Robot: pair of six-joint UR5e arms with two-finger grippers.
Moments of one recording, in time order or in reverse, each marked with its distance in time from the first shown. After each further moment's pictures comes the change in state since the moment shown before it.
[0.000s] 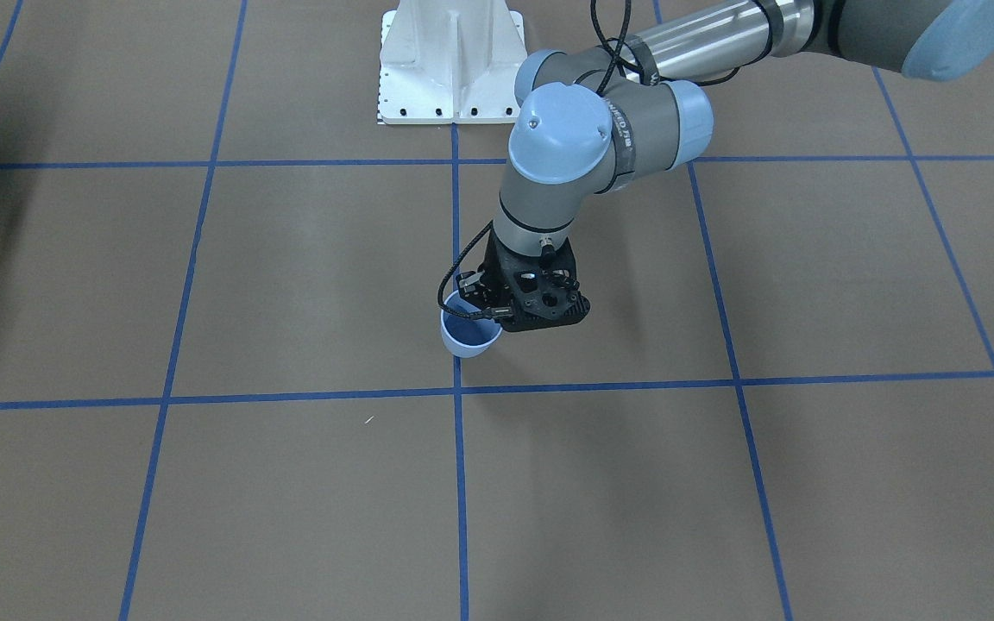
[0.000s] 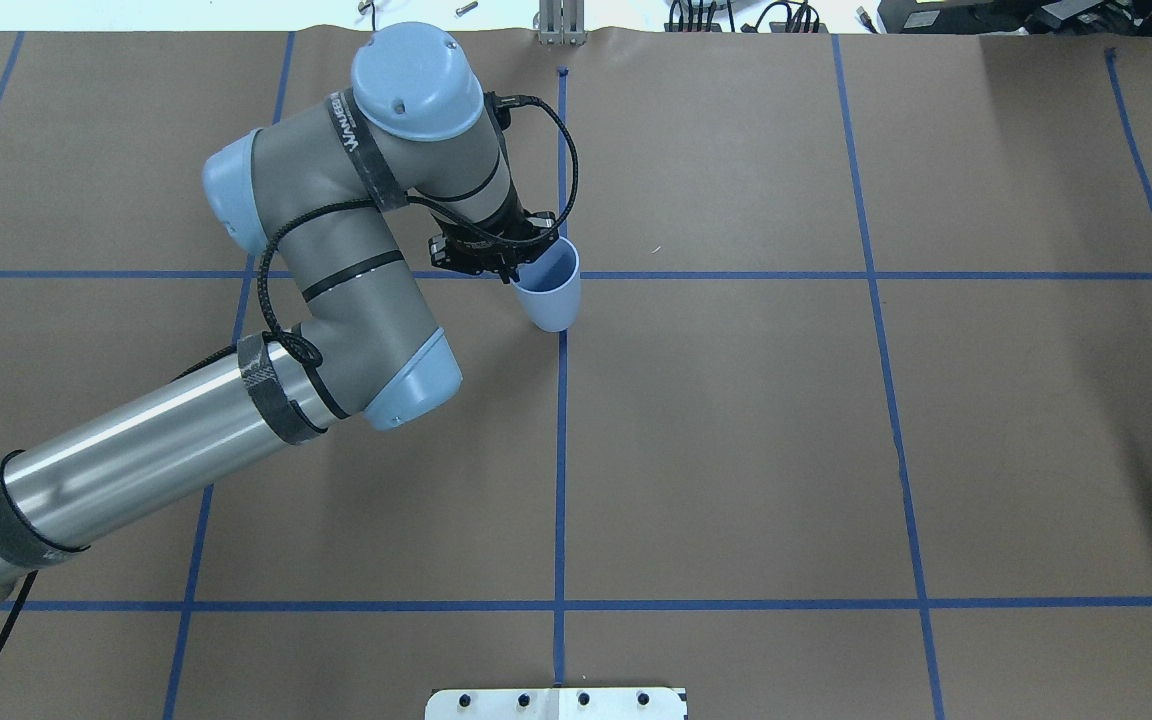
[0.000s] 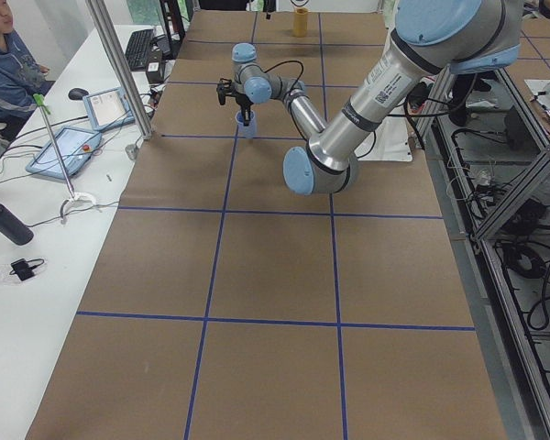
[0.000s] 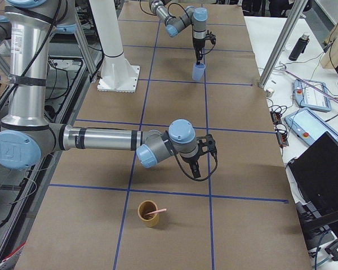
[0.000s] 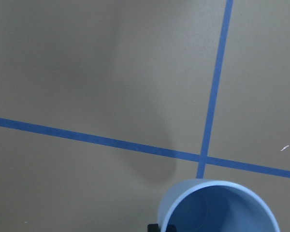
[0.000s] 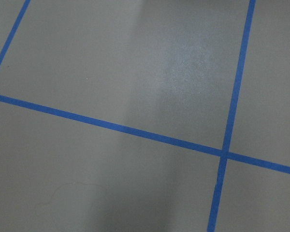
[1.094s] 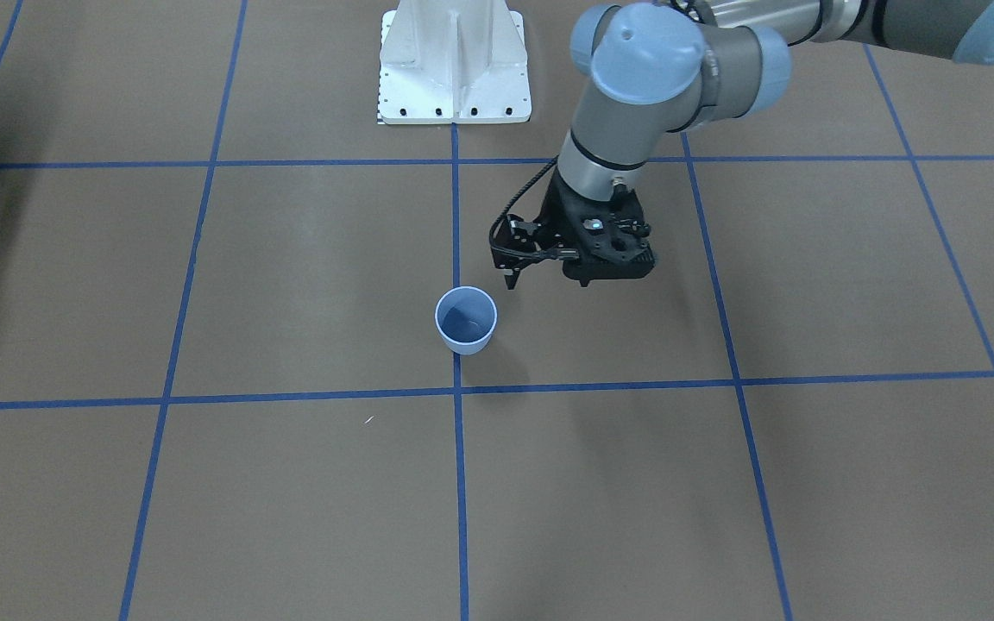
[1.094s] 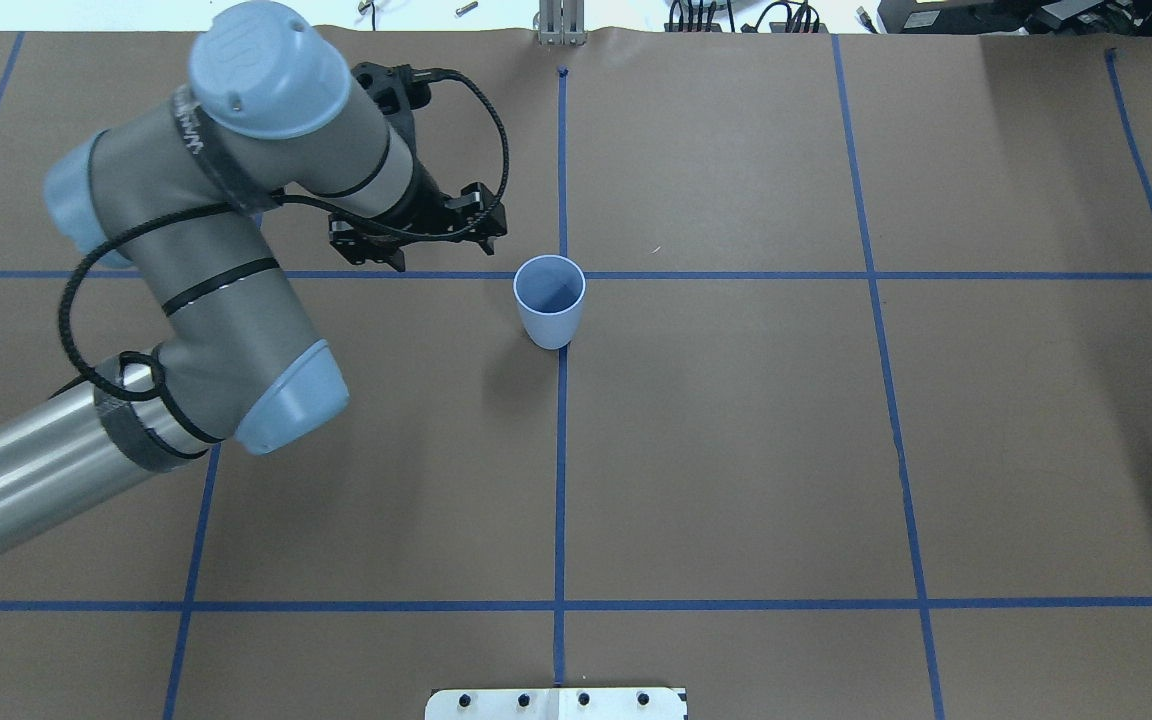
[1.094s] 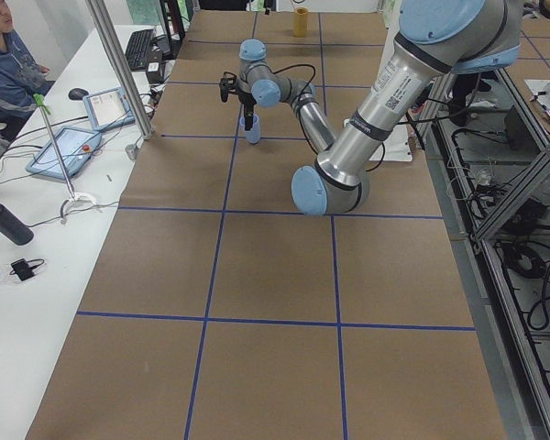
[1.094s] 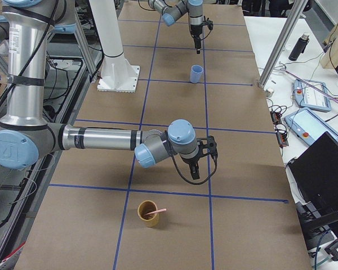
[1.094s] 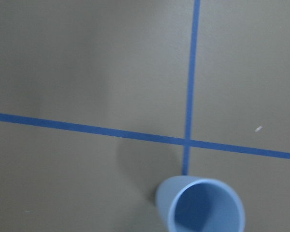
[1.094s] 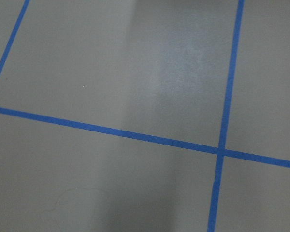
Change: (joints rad) left arm -0.079 0.209 -0.284 0.009 -0.002 0.098; right arm 0.098 0.001 0.006 -0.076 0.049 0.031
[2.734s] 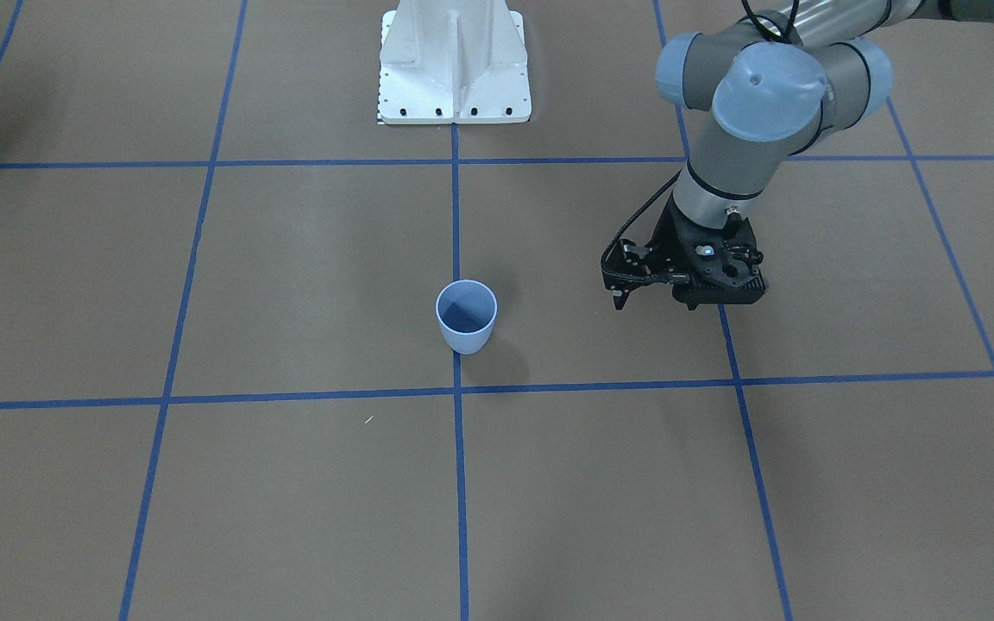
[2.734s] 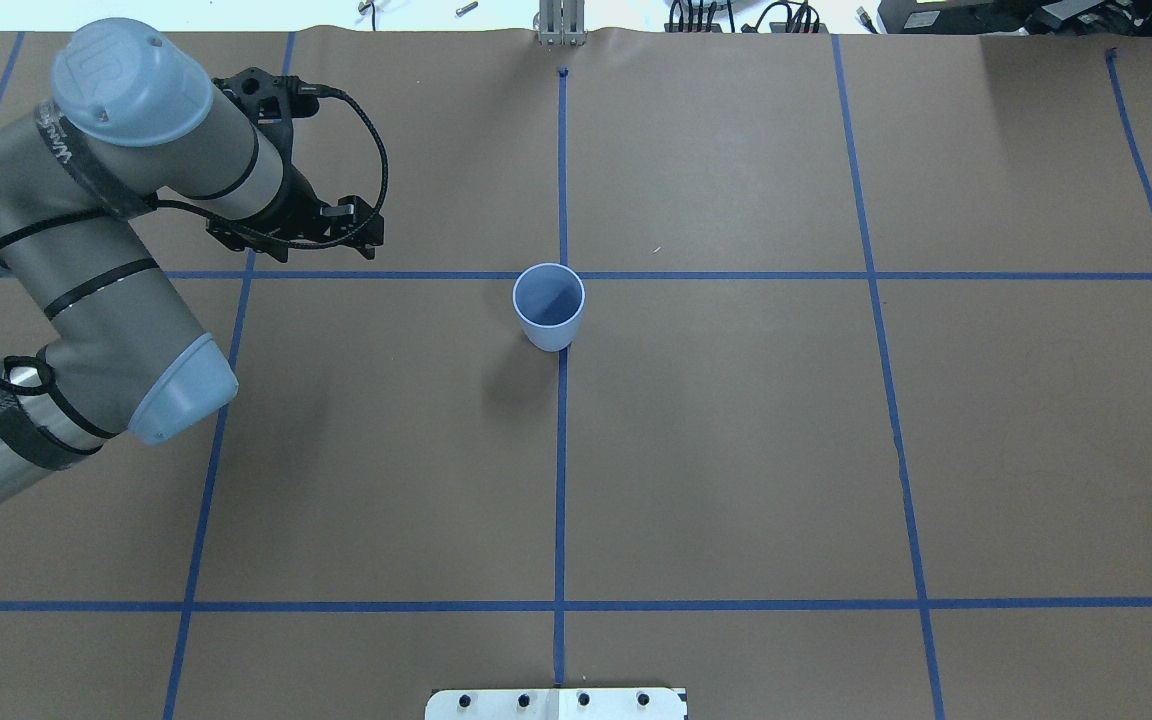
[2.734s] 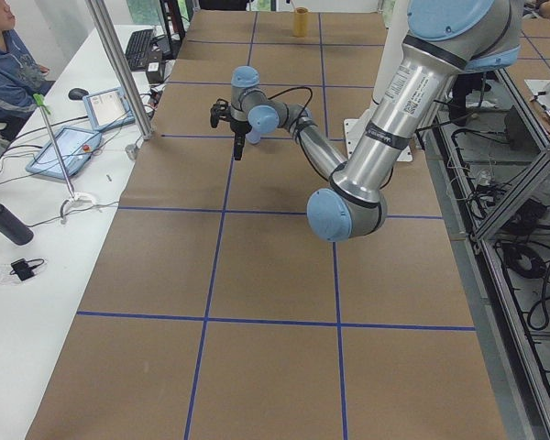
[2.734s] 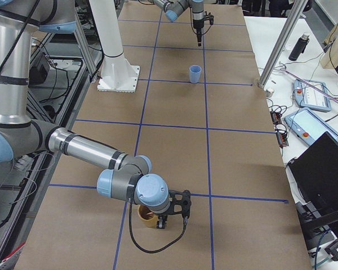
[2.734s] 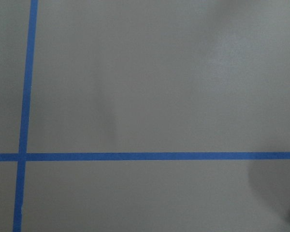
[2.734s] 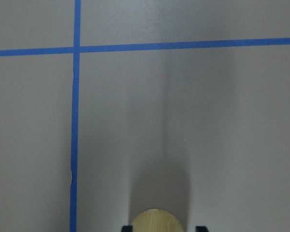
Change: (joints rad) left arm -0.055 0.135 -0.016 -0.010 0.003 0.171; right arm 0.247 -0.072 -0.137 -0.299 0.010 -0.418
